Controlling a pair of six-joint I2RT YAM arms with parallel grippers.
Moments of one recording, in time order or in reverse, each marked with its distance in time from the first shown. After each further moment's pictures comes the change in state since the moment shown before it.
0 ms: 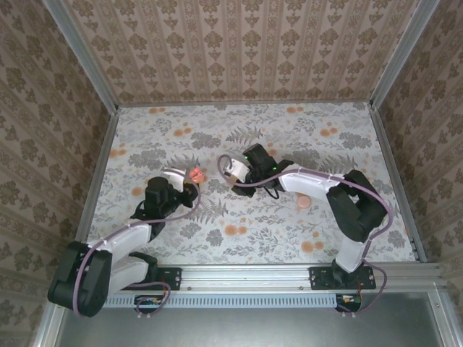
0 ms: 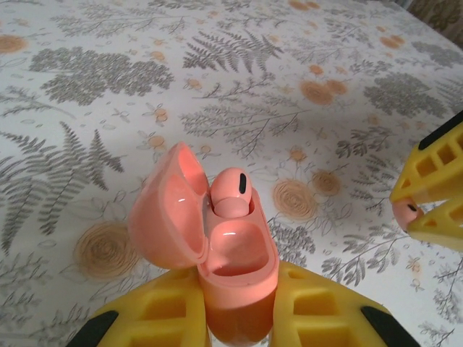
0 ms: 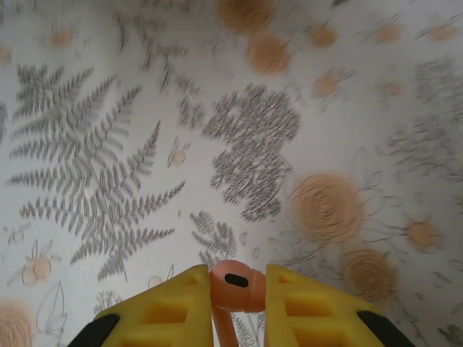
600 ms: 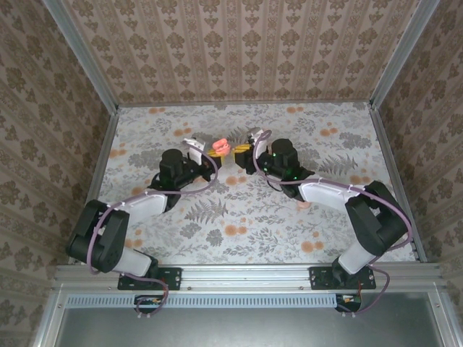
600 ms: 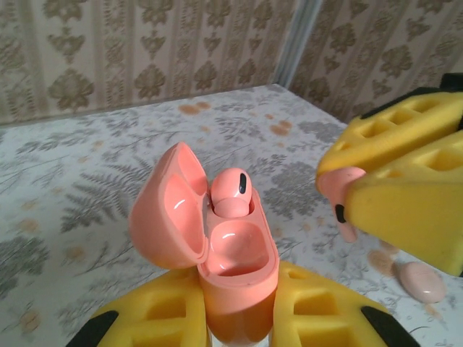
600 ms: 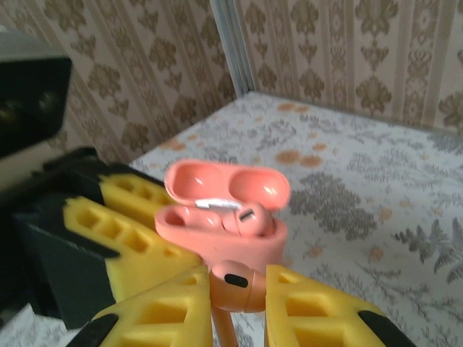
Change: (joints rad) left arm -0.089 0.325 0.336 0.218 0.185 -0.012; right arm -0.088 -0.159 -0.229 0.768 -0.008 0.512
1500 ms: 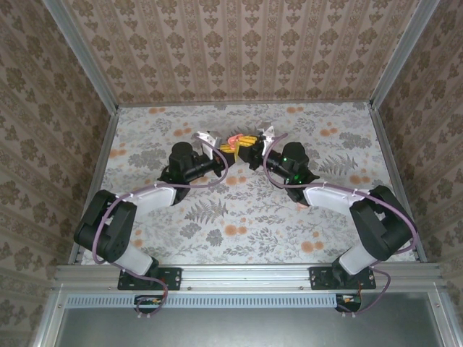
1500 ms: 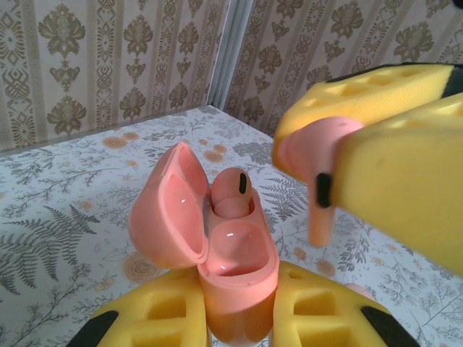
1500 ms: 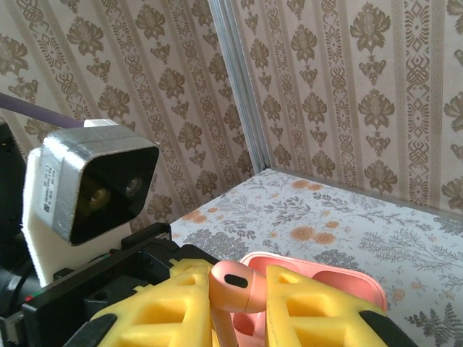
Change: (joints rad) left arm -0.071 0.080 0.108 0.059 0.095 -0.051; right arm -0.013 -0.035 -0.064 0.250 -0.018 0.073
